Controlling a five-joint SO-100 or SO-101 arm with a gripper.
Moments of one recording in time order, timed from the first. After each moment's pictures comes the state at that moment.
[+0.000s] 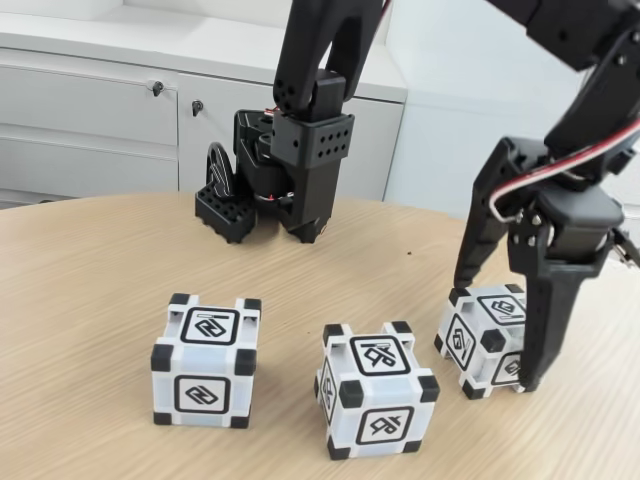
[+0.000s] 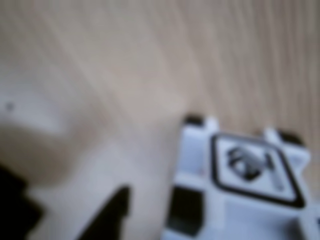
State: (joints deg) arm -23.5 69.3 86.5 82.4 31.7
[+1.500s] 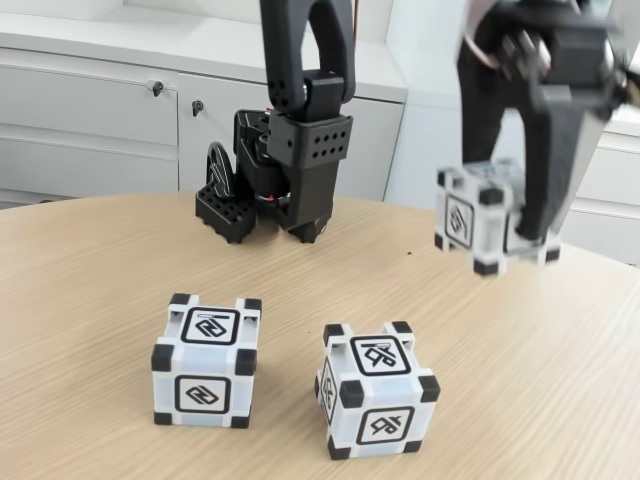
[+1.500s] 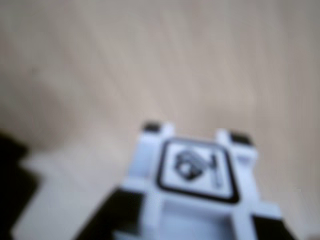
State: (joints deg) arm -15.6 101.2 86.3 95.1 25.8
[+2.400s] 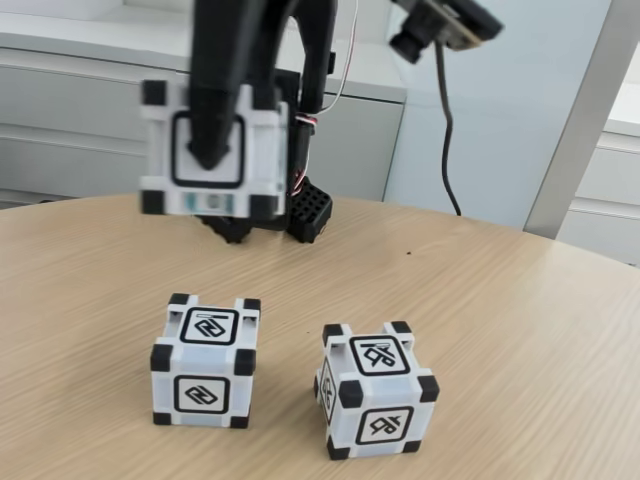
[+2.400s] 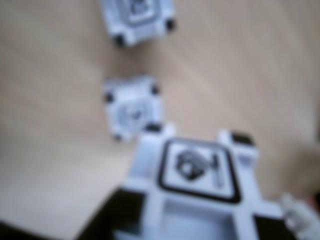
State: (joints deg) arm 31.2 111.1 86.3 95.5 0.8
